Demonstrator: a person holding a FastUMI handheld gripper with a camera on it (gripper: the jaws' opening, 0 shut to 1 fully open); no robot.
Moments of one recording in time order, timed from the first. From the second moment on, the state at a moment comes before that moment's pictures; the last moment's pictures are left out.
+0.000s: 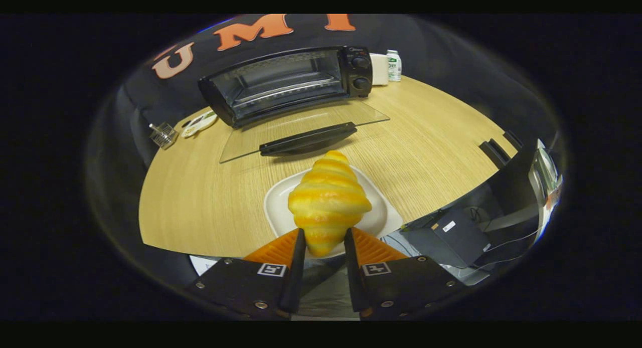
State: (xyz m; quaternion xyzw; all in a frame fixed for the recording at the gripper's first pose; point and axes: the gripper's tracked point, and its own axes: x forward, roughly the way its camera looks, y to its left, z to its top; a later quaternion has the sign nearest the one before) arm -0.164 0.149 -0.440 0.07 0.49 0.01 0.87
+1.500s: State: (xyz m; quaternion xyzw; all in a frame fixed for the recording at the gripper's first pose) arm 0.045 0.272 -0.357 0.35 0.37 0.17 0.84
